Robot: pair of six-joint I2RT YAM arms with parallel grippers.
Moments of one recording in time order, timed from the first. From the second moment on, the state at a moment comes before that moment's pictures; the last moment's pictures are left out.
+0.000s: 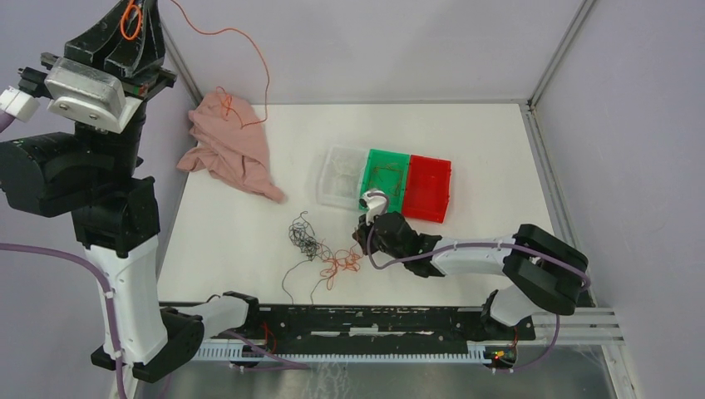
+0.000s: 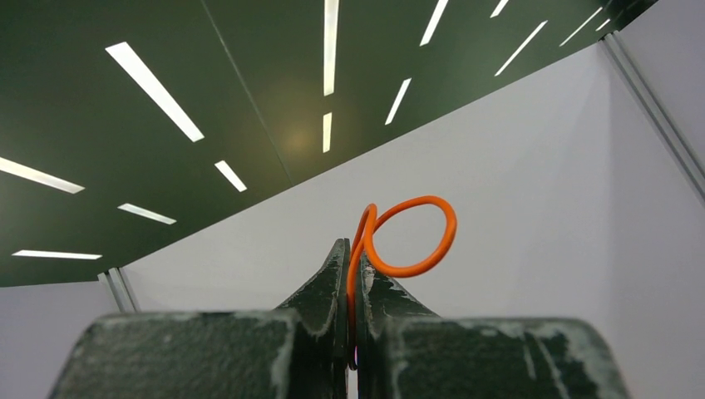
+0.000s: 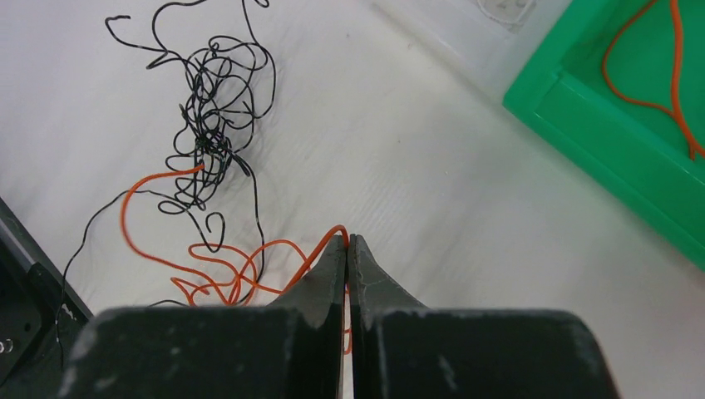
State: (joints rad) left arm -0.25 1.19 2.09 0.01 0.29 0.41; right arm 1.04 1.52 0.64 0.41 0.22 0.42
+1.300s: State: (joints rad) left arm -0.49 1.34 1.52 -0.05 0.40 0.04; right arm 1.02 0.83 0.64 0.03 0.44 0.41
